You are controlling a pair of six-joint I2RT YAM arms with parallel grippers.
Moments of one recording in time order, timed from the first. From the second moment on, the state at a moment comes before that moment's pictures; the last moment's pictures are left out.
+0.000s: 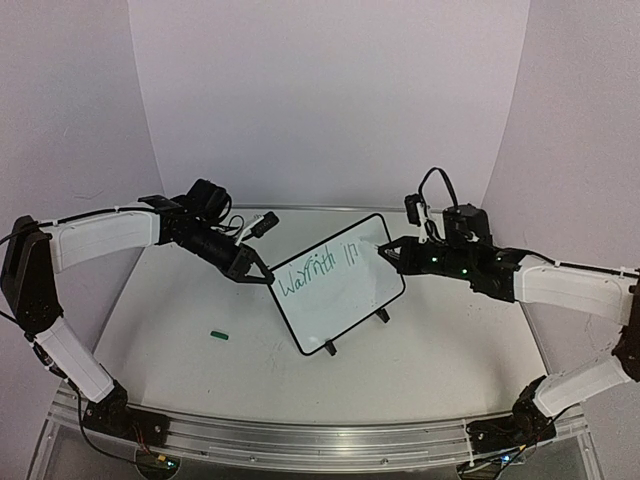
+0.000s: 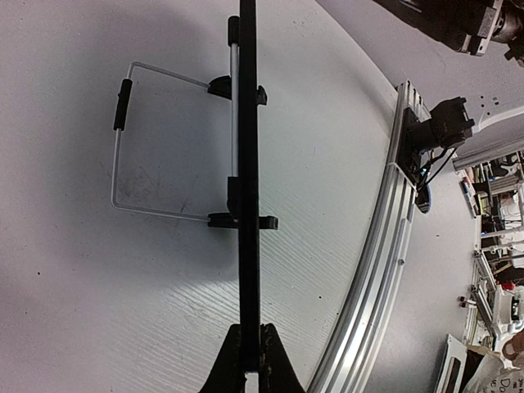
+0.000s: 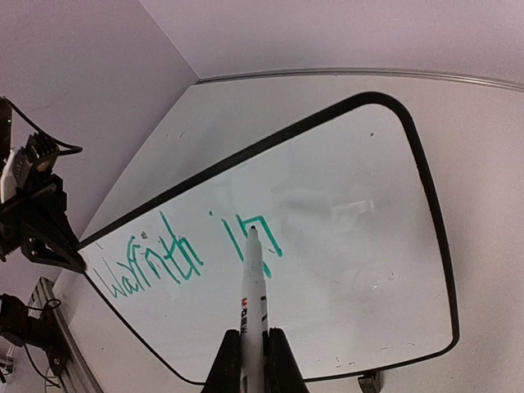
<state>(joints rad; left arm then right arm) -0.59 1.59 1.23 -0.60 0.72 0.06 0.65 1.35 0.86 0.07 -0.15 0.44</state>
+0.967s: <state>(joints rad) -0.59 1.59 1.23 -0.60 0.72 0.06 0.61 1.44 0.91 0.05 -0.15 0.39</state>
